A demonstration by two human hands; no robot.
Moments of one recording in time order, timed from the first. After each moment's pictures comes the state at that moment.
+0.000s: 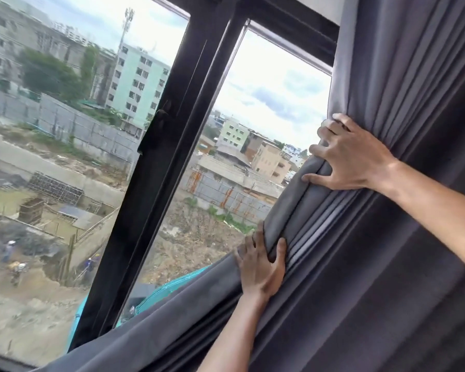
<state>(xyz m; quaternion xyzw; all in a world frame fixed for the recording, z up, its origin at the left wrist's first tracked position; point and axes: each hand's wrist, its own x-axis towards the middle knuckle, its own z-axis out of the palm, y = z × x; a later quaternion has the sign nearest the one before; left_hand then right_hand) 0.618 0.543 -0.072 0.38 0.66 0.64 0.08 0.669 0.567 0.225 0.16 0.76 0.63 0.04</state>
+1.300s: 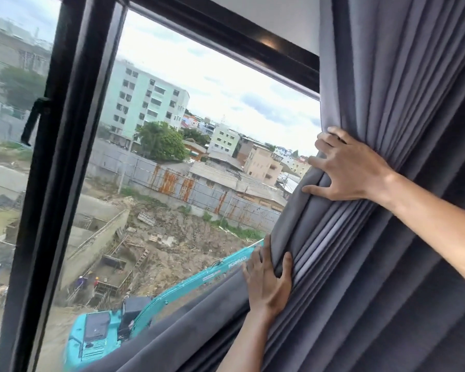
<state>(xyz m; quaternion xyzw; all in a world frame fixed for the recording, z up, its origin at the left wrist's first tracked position) 0.826 0.656 -0.042 0.42 0.63 0.64 0.13 0.879 0.690 0.255 0.18 0.76 0.62 0.03</state>
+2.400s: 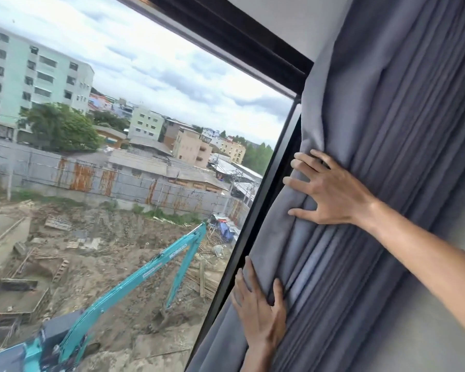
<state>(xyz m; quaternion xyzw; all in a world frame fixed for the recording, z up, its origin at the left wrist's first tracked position) 1.054 0.798 -0.079 0.44 0.60 0.65 0.18 1.113 0.827 0.218 0.28 0.78 0.55 0.02</state>
